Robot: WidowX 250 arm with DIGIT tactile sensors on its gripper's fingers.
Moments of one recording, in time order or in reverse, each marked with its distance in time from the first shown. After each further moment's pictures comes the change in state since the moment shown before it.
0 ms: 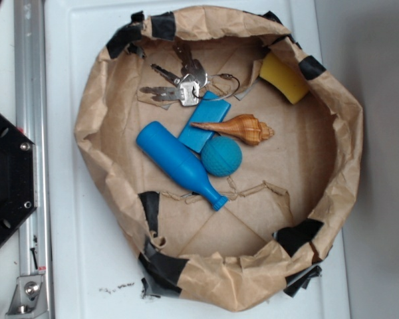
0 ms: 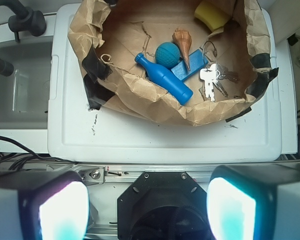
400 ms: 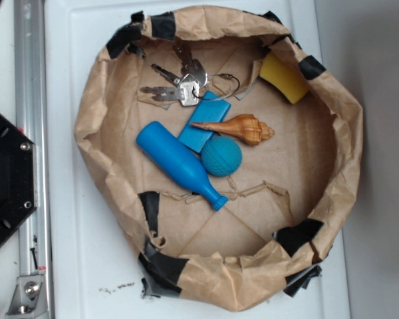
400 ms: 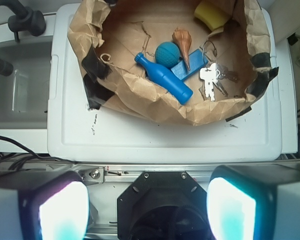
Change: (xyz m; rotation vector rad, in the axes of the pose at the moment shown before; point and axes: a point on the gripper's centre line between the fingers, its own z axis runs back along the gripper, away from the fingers) arm -0.001 0.001 -0.004 0.008 0.008 0.011
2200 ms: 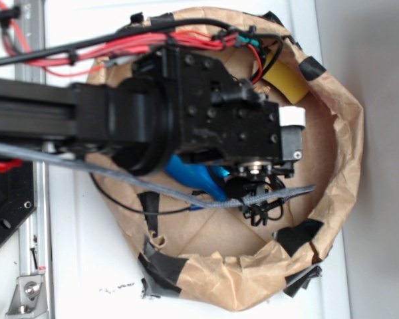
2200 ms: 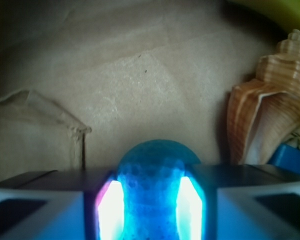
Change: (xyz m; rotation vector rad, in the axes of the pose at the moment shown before) arm 0.150 0.002 -0.204 0.011 0.011 0.205
